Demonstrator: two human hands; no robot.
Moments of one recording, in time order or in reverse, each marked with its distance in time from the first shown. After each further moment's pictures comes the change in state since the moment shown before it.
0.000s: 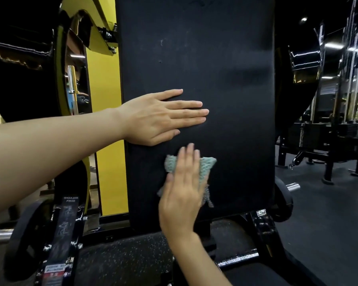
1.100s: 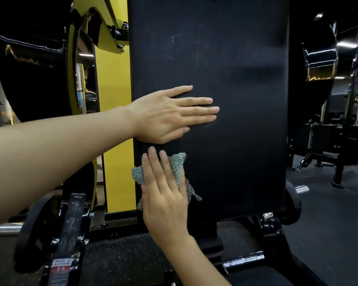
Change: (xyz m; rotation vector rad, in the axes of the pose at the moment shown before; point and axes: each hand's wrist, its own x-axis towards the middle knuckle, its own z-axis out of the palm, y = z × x) left_hand 0.000 0.001 -0.001 0.015 -0.006 -0.027; right_hand -0.011 -0.023 0.006 -0.043 -0.145 -0.365
